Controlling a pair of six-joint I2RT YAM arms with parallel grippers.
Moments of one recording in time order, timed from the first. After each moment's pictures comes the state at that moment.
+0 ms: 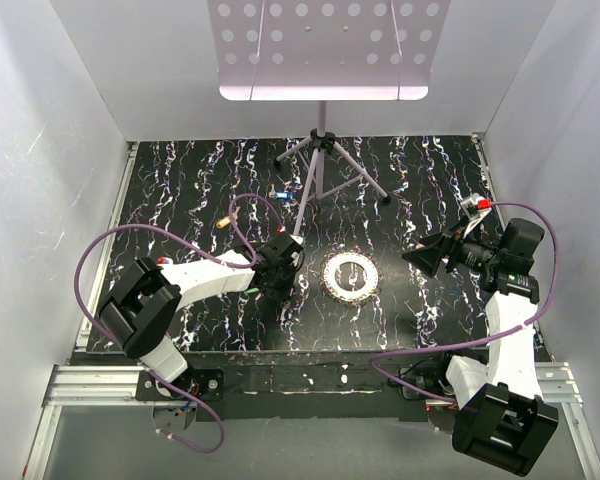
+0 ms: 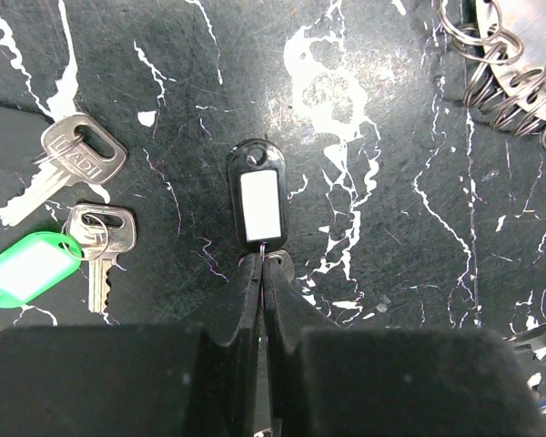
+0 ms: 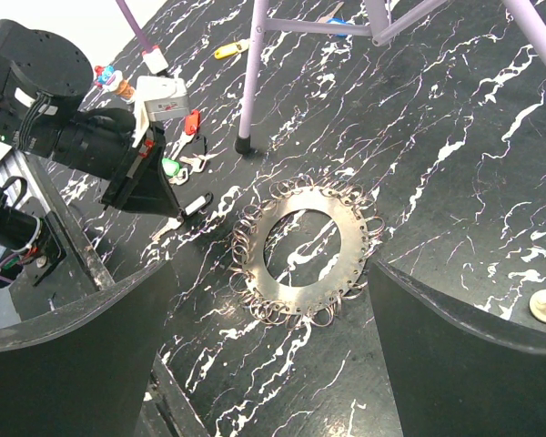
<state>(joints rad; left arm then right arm) -0.83 1.59 0.91 -0.46 -0.04 -0.48 -0.32 0.86 0.64 -0.31 -1.21 -0.06</state>
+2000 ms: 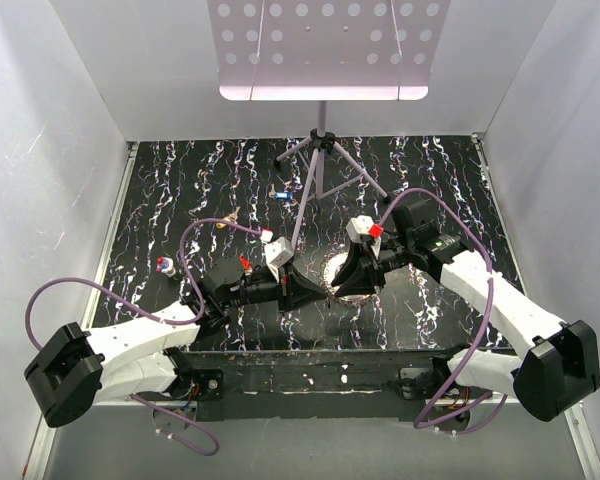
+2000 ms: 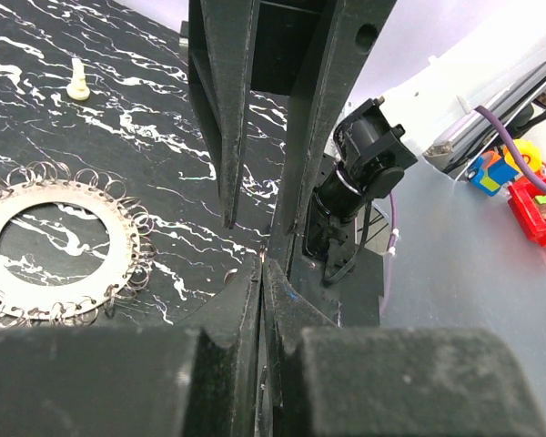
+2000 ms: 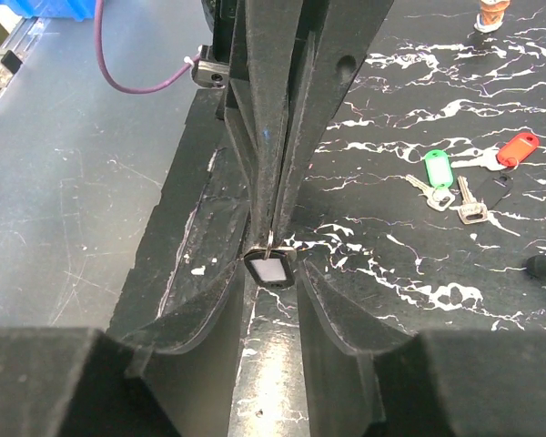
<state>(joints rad) -0.88 1.06 0.45 0.61 0.53 -0.38 0.53 1.17 0.90 -0.53 -1.27 -0.58</state>
